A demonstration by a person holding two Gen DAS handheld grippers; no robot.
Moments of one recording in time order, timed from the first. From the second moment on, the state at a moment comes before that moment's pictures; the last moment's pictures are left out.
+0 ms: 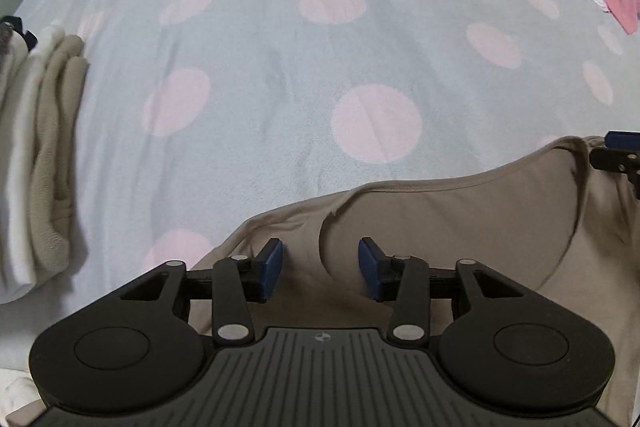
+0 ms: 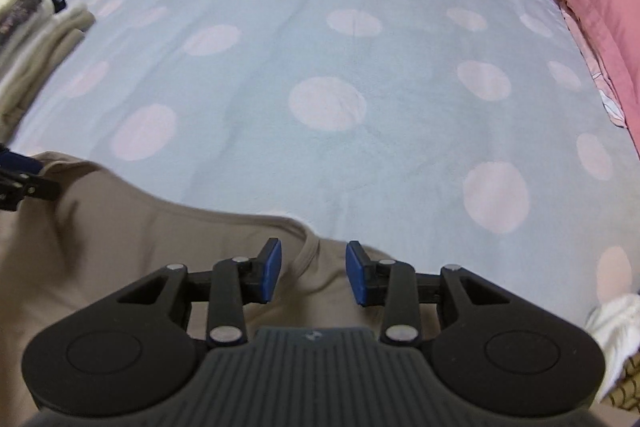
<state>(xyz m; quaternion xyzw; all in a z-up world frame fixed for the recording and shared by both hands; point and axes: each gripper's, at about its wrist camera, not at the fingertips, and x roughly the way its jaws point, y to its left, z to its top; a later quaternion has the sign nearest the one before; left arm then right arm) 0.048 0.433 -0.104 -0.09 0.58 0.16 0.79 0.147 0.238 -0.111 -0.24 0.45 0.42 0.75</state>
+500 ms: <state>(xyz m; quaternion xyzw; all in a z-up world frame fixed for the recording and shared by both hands) 0.082 0.449 -0.108 -0.13 0.56 0.17 0.80 0.159 0.263 -0.123 -0.22 0.43 0.42 0.77</state>
